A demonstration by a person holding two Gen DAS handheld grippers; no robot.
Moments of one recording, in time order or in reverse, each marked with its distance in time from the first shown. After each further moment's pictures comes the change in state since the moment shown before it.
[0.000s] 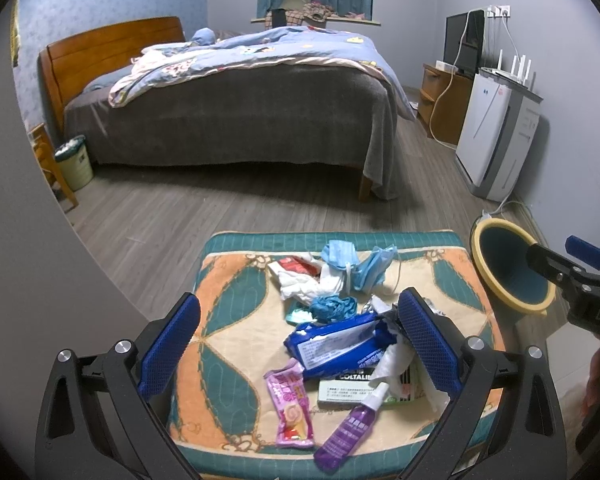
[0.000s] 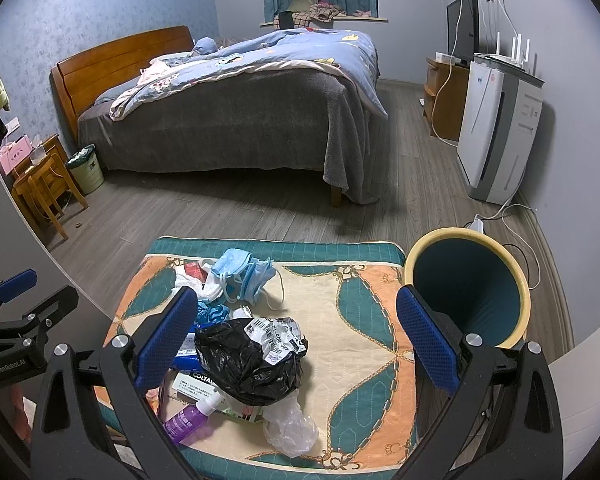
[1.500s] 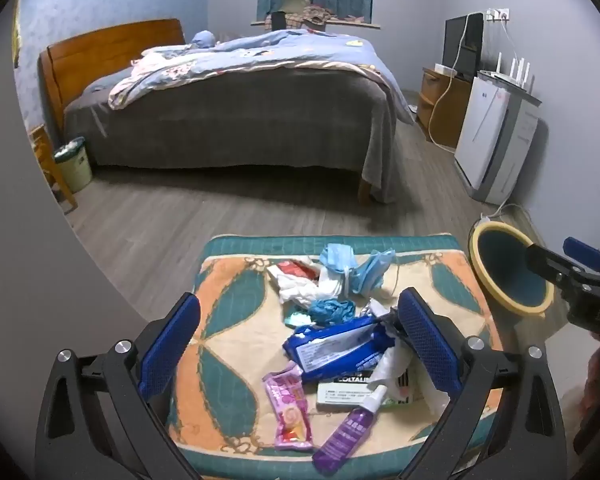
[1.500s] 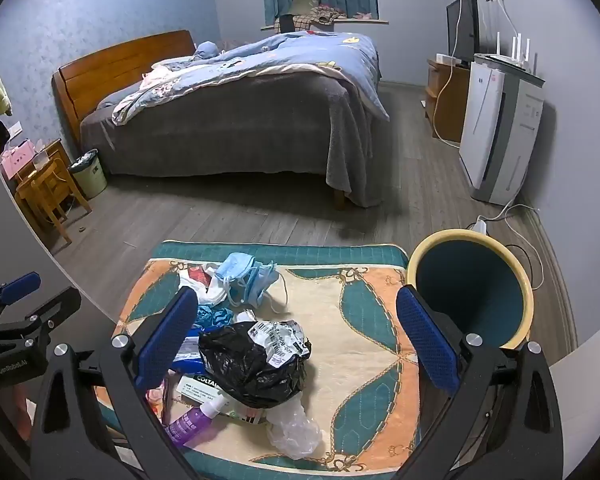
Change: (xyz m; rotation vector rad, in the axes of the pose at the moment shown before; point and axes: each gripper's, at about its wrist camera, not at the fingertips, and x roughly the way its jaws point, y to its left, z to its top) left arm -0.001 0.002 0.004 -0.010 -0.001 0.000; right arm -0.001 0.000 0.001 0.010 -0.010 0.008
